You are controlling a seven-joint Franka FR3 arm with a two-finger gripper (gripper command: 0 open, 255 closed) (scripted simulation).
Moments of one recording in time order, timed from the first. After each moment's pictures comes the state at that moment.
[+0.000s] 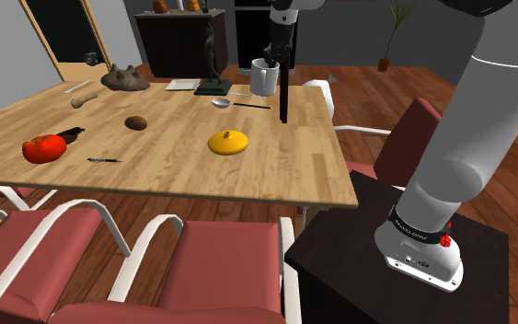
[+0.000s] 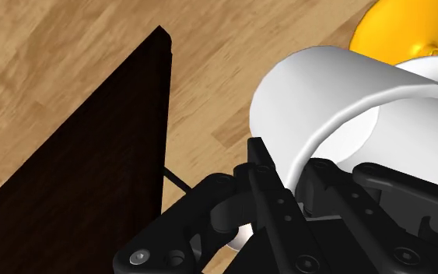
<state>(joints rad) -0.04 0.04 -0.22 -1.82 0.08 2.04 -0.18</state>
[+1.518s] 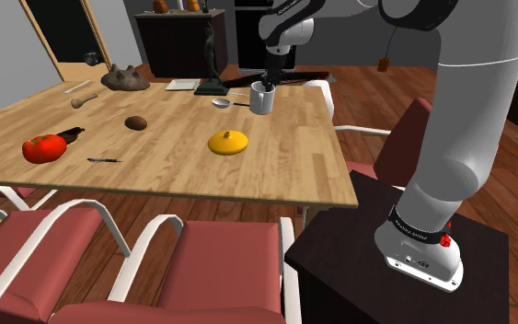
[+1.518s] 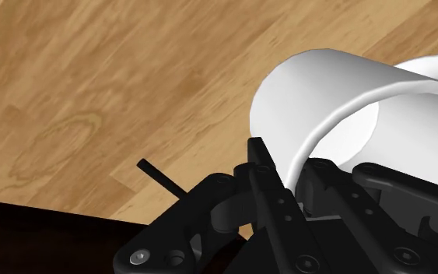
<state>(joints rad) -0.08 0.27 -0.23 -1.78 0.16 2.22 -0.28</state>
